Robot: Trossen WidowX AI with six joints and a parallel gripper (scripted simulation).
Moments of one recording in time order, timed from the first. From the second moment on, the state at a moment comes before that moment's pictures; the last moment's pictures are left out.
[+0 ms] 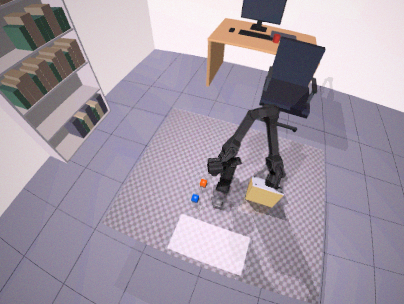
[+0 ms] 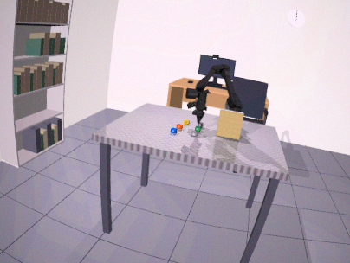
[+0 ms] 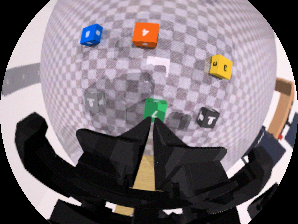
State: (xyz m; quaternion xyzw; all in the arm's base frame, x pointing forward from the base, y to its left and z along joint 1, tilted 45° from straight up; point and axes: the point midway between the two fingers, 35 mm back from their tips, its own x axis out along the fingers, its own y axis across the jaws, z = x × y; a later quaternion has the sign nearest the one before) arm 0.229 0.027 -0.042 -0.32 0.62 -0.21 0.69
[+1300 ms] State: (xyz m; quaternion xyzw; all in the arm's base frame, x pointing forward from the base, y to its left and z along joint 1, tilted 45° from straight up) arm 0.216 0.082 0.014 -0.32 0.62 -0.20 0.69
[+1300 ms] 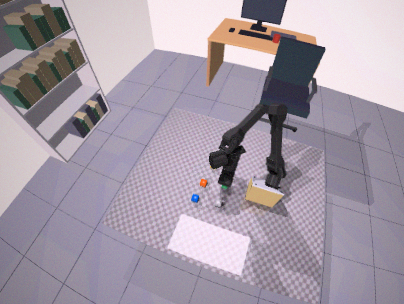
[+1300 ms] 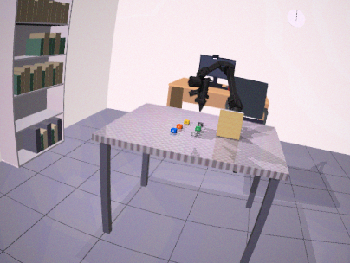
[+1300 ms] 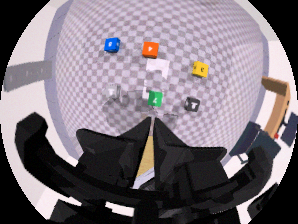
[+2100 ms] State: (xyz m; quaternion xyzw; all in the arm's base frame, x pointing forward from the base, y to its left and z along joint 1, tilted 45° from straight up) arm 0.217 0.099 -0.110 -0.32 0.63 -0.22 0.68
